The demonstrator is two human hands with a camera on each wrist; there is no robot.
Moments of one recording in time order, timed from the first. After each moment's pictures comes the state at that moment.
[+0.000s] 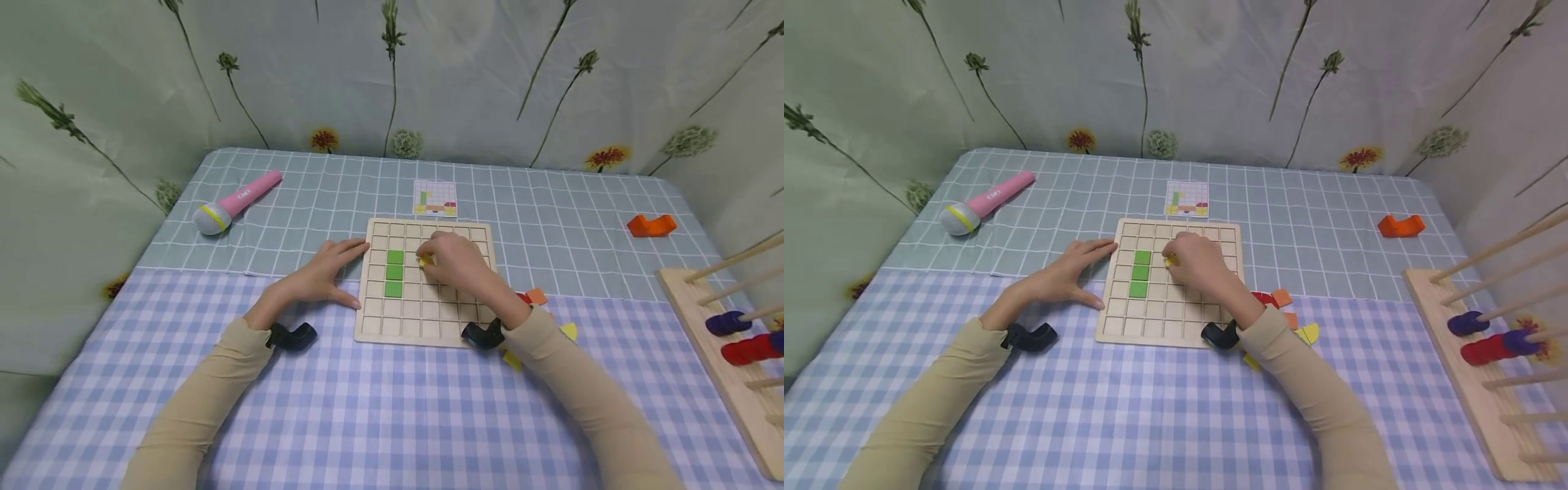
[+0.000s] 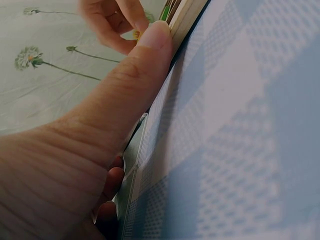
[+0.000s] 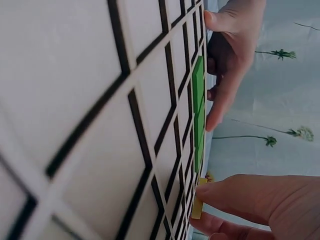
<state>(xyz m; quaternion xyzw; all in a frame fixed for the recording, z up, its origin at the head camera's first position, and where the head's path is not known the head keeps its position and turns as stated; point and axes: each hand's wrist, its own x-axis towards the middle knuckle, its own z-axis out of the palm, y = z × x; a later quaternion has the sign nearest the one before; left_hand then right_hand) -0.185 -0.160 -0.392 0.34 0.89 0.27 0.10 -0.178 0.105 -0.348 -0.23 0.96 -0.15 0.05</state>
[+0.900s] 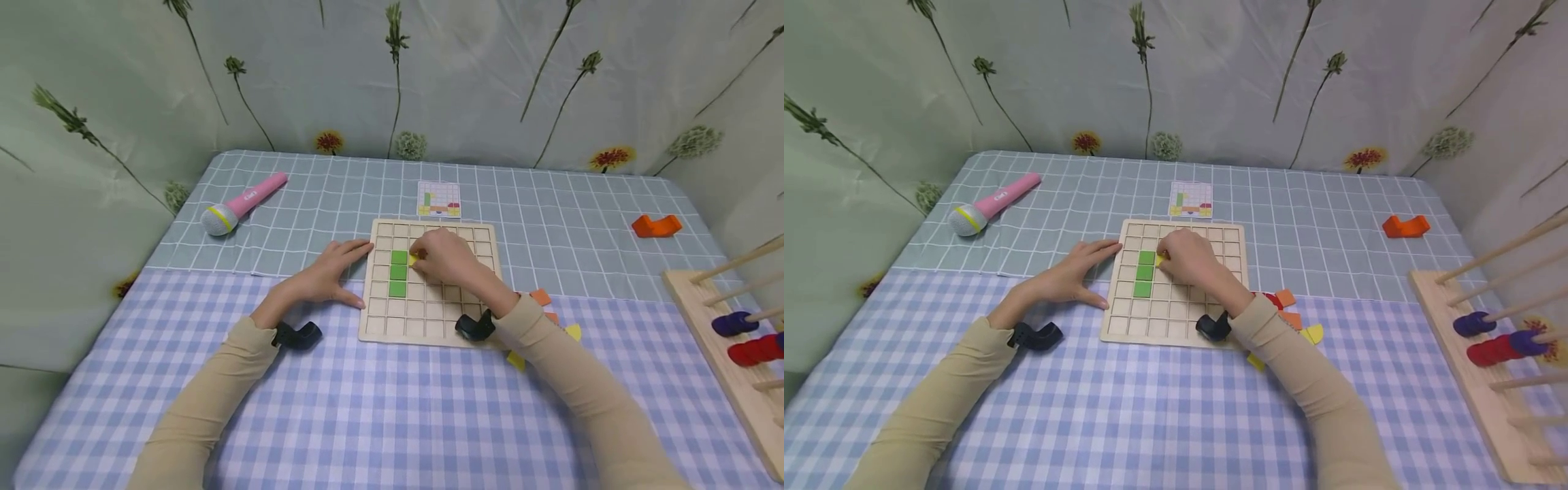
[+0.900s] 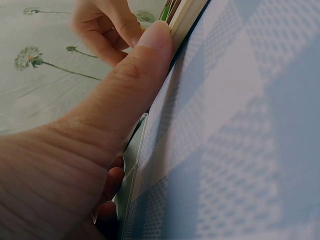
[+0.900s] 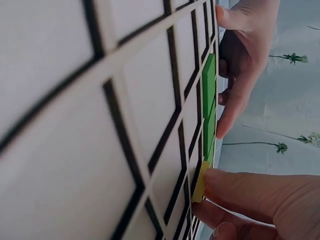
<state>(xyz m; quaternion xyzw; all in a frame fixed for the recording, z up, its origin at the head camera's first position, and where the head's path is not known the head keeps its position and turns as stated) -0.185 -0.160 -0.396 0.34 0.90 0.26 0.10 -0.192 0.089 -0.353 -0.24 0.95 -0.15 0.07</state>
